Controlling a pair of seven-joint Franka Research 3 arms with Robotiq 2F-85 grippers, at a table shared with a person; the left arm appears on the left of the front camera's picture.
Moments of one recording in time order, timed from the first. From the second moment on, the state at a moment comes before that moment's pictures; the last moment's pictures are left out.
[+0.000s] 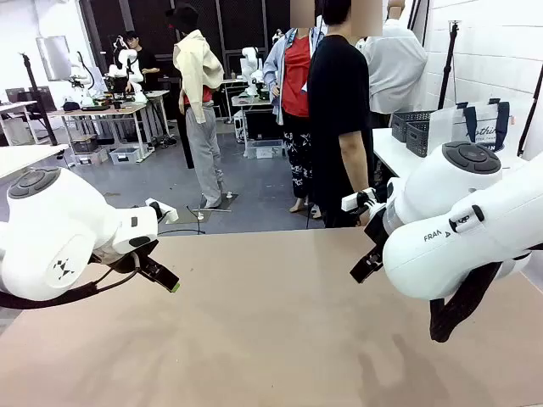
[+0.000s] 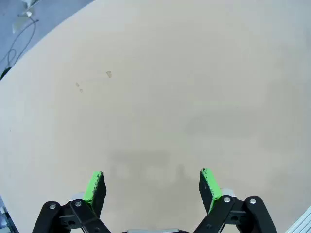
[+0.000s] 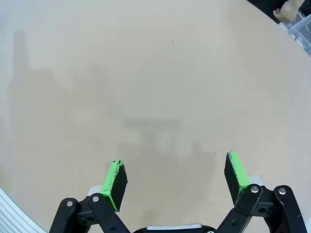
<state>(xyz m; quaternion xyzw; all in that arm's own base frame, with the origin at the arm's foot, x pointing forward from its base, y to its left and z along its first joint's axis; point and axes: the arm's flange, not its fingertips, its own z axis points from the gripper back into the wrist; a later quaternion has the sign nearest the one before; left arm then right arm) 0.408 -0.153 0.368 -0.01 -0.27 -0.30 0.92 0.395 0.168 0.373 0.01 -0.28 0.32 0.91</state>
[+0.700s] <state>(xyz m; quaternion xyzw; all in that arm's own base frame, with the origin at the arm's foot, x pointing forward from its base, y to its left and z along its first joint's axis) 0.408 -0.154 0.368 -0.01 -0.27 -0.30 0.92 0.395 0.168 0.373 0.01 -0.28 0.32 0.91</state>
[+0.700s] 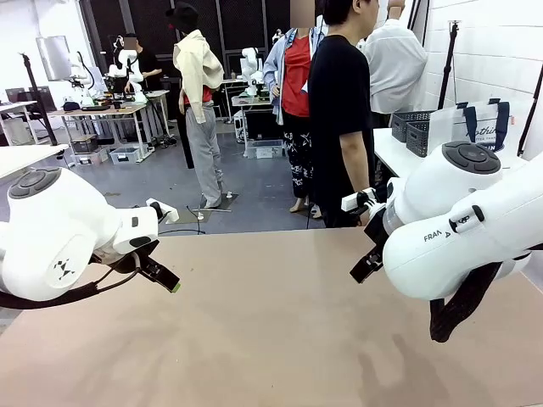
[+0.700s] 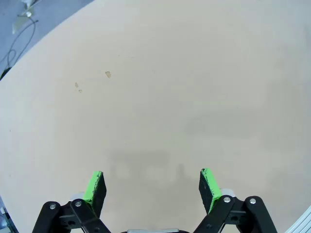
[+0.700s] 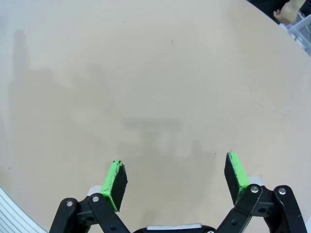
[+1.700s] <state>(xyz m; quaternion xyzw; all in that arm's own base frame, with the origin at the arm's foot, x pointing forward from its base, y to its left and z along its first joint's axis) 0.408 -0.154 0.368 -0.01 -0.27 -0.30 0.92 0.395 0.168 0.373 0.01 -0.28 0.32 0.91</state>
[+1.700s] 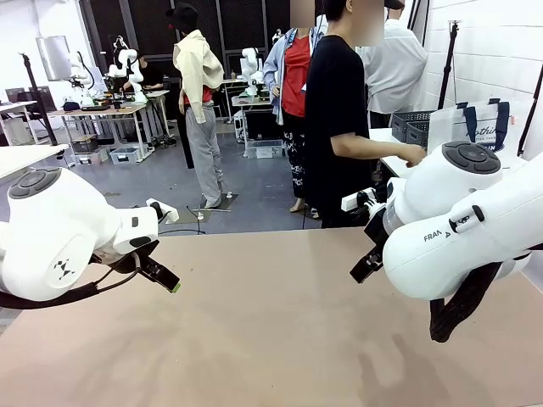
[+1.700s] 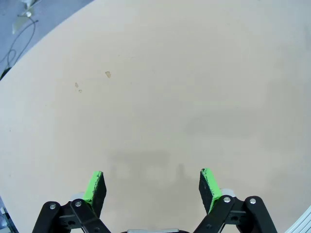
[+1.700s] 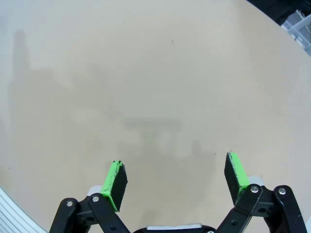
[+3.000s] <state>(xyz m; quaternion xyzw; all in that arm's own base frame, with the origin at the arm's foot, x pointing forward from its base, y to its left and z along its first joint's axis) 0.408 -0.154 0.368 -0.01 -0.27 -0.30 0.92 0.395 0.168 0.373 0.01 -0.28 0.32 0.91</state>
